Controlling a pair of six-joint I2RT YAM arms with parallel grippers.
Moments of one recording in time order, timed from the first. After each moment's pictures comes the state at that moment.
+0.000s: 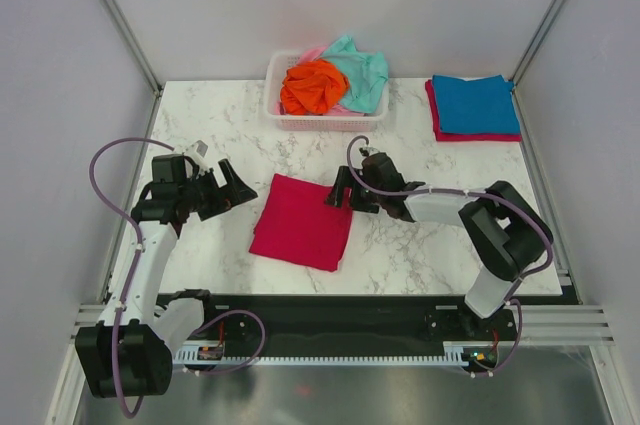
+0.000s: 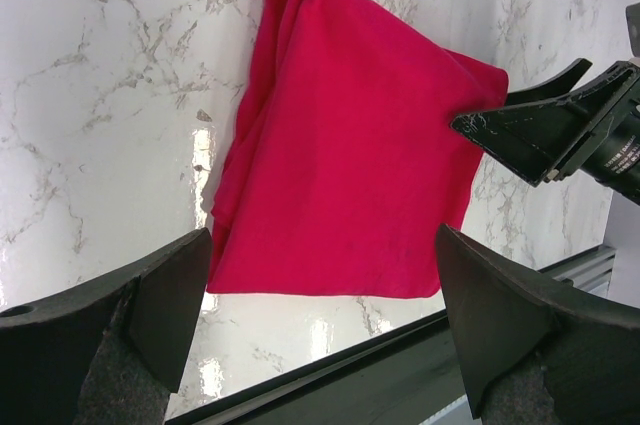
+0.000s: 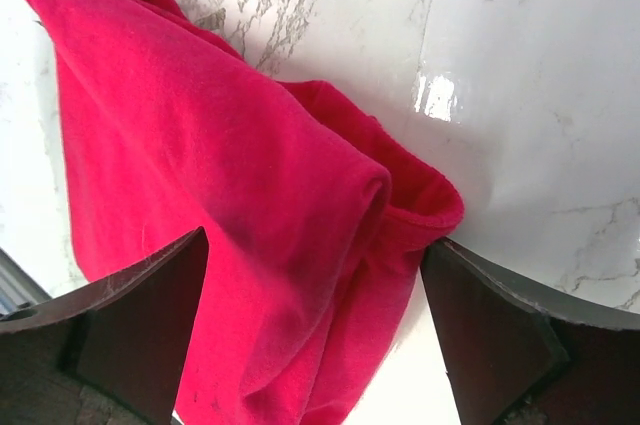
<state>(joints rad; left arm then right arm) 0.05 0.98 0.76 -0.59 0.47 -0.39 0.63 1.72 0.85 0.13 -0.15 0.73</state>
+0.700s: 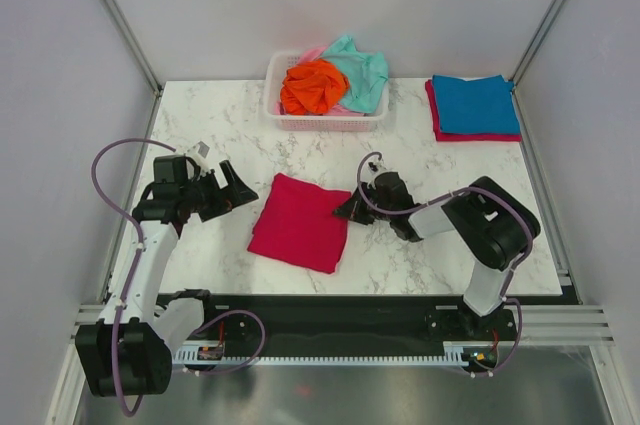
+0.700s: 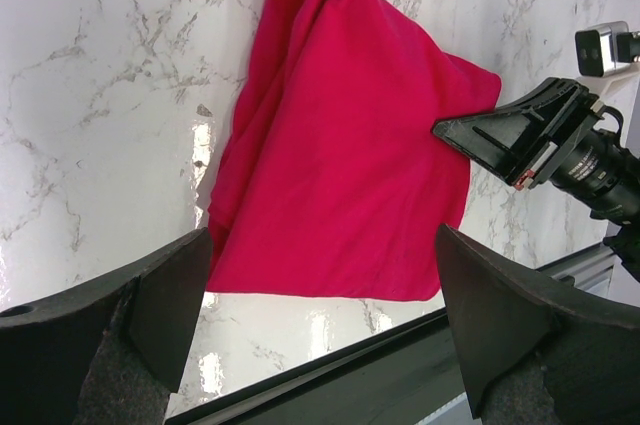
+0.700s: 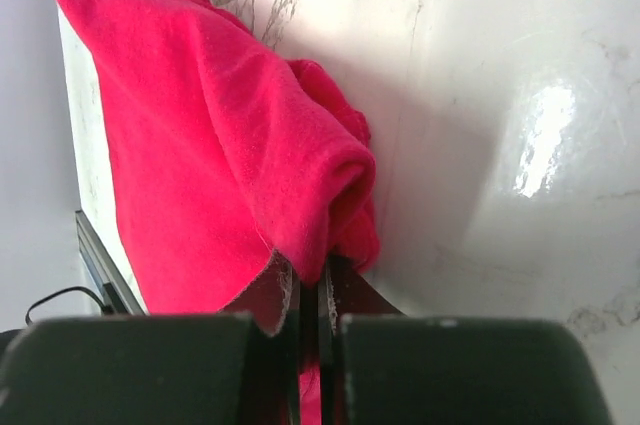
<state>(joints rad) 0.05 0.98 0.75 -0.59 0.47 -0.39 0.61 1.81 0.61 0.64 -0.29 0.91</state>
